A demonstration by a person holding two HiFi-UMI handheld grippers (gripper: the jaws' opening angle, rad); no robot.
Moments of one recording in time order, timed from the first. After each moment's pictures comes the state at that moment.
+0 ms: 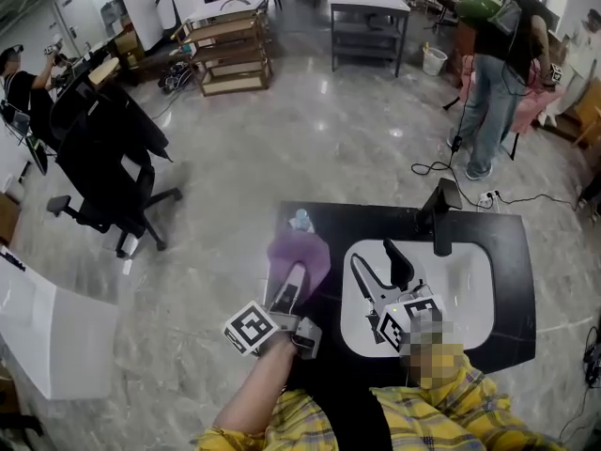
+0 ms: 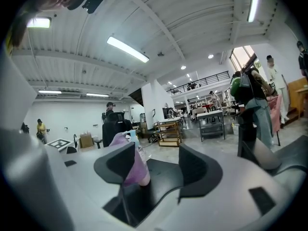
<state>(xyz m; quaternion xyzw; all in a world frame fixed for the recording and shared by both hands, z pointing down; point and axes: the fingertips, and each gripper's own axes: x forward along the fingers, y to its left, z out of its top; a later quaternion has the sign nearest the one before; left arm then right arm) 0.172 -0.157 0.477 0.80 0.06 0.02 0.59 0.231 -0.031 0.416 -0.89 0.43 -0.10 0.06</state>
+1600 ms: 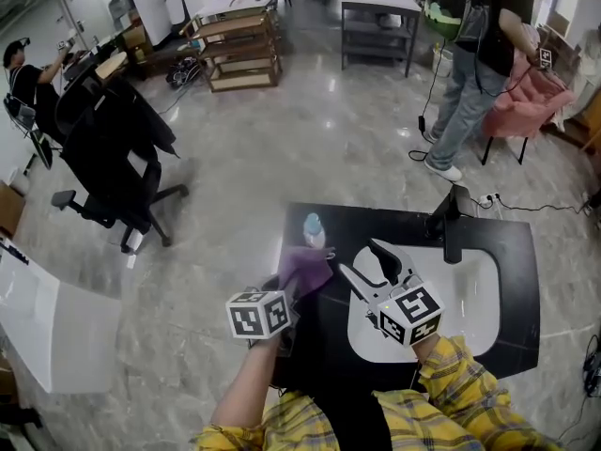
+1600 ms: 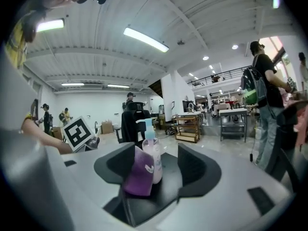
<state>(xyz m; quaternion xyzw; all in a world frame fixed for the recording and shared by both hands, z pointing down) 0.167 -0.191 0.540 0.92 0.02 0.30 0.24 0.225 -0.086 0.436 -0.83 0.55 -0.11 -0.01</state>
